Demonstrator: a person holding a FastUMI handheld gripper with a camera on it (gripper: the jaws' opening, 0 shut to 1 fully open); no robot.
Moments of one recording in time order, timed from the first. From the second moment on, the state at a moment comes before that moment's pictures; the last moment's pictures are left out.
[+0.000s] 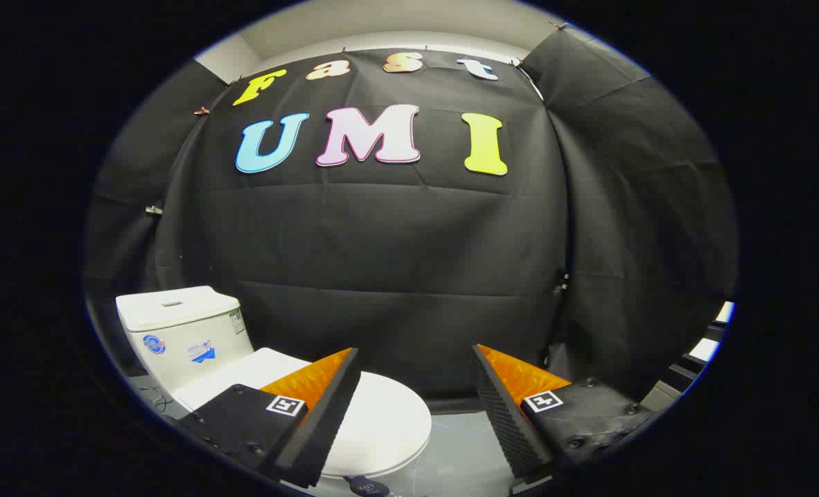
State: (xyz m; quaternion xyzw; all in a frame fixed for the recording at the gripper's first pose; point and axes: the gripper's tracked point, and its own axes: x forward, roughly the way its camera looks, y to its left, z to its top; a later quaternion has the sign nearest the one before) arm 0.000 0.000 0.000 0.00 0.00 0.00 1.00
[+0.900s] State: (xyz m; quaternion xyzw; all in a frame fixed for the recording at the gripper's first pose) arm 0.001 -0.001 -0.004 0.01 0.01 0.00 1.00
